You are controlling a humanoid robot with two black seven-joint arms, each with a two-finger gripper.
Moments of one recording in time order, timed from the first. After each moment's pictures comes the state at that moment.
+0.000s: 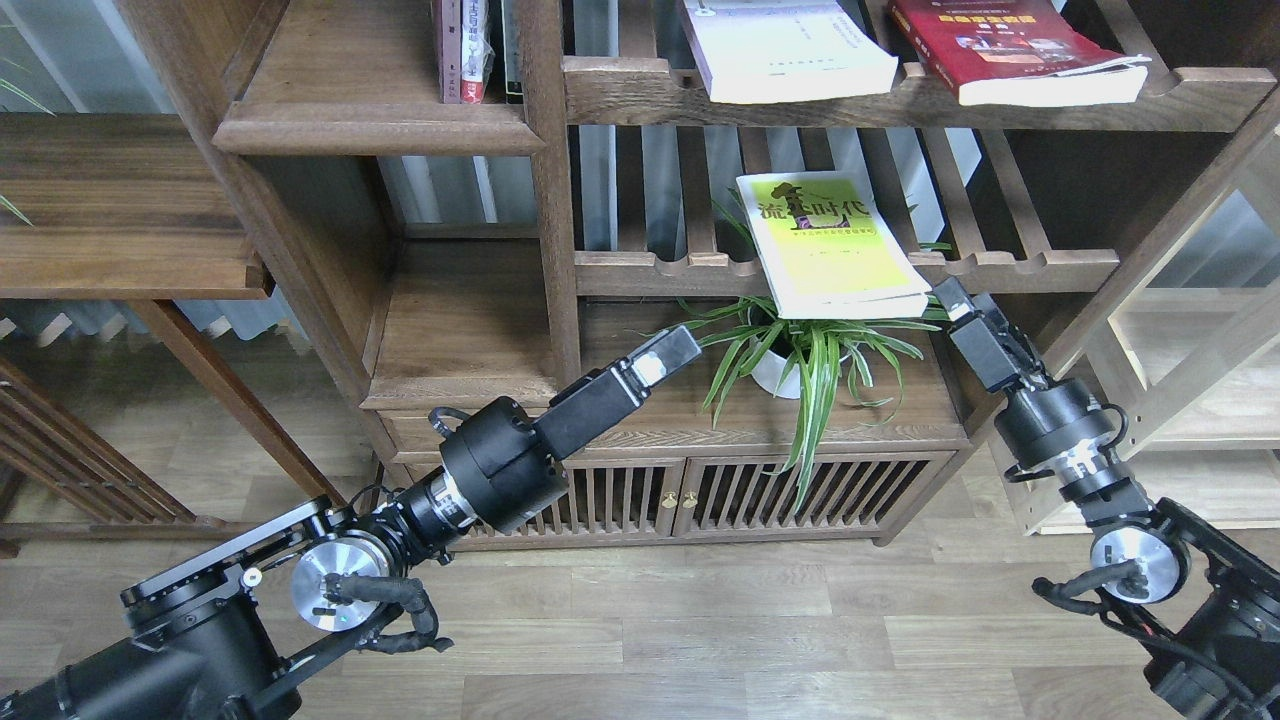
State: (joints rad) left arm -0.46 0.21 -0.57 -1.50 -0.07 -0.49 -0.13; right arm 0.22 -0.52 0.93 1.03 -0.16 0.58 0.49
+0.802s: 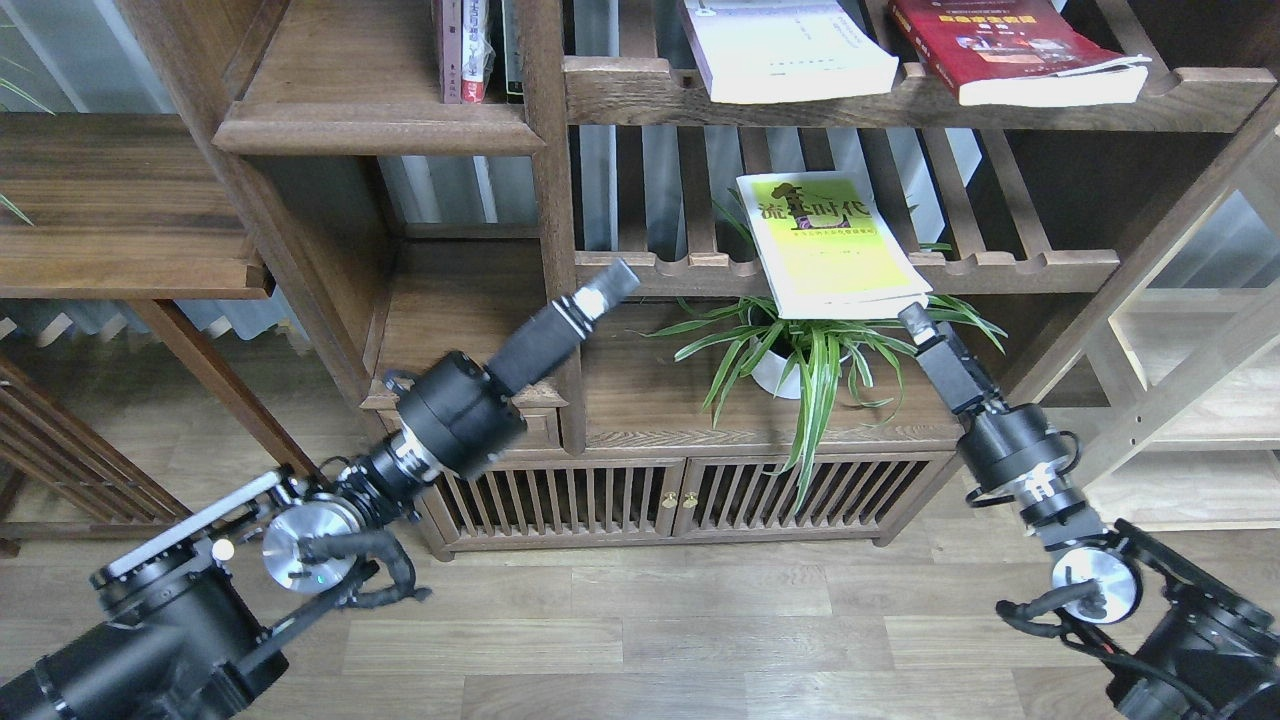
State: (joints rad) left arm -0.45 0.21 -0.73 -1.46 -0.07 -0.49 -0.13; right arm 0.22 -0.44 0.83 1.01 -0.06 0.58 0.49
